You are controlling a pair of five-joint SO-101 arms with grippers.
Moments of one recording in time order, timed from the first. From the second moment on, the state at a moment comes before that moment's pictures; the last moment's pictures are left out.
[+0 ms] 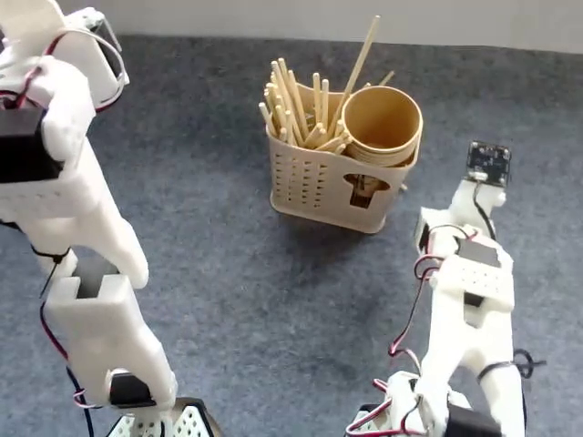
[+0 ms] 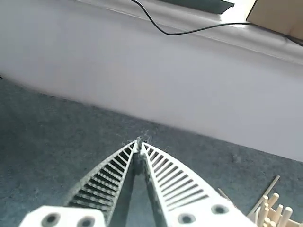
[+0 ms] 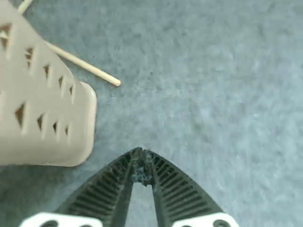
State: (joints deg) left arm -11.1 22.7 -94.0 100.6 17.4; right arm 9.9 -28.6 52.6 33.5 4.9
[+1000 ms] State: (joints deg) left arm -27.9 19.9 -94.0 100.6 17.4; right arm -5.0 5.8 39.6 18.8 4.9
